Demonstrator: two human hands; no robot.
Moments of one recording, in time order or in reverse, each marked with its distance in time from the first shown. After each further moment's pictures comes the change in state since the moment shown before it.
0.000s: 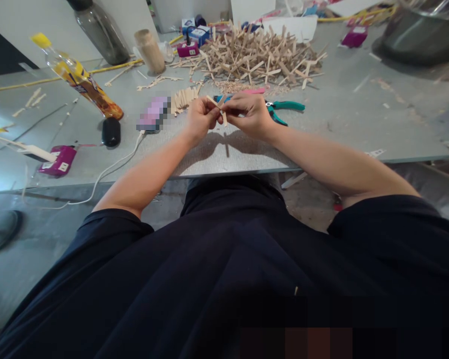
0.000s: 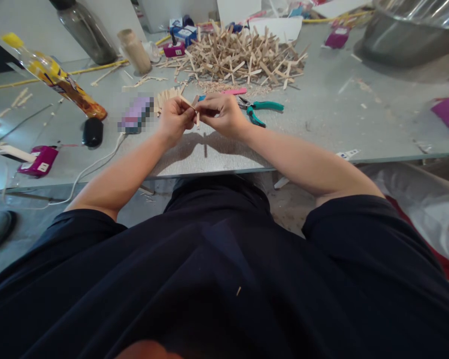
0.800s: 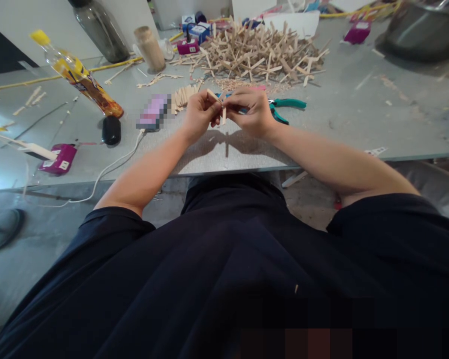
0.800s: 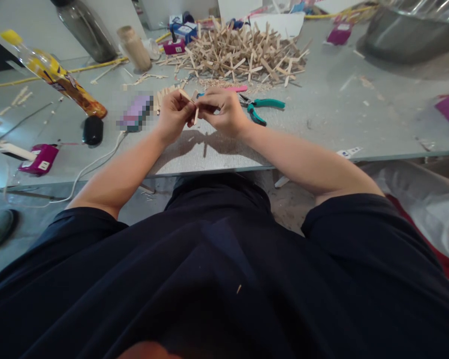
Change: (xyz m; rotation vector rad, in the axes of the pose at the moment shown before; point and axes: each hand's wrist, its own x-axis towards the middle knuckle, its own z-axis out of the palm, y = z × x) left_hand 0.001 0.006 0.002 -0.015 0.052 0.028; right_hand -0.004 -0.016 -0.001 -0.143 0.069 -0.080
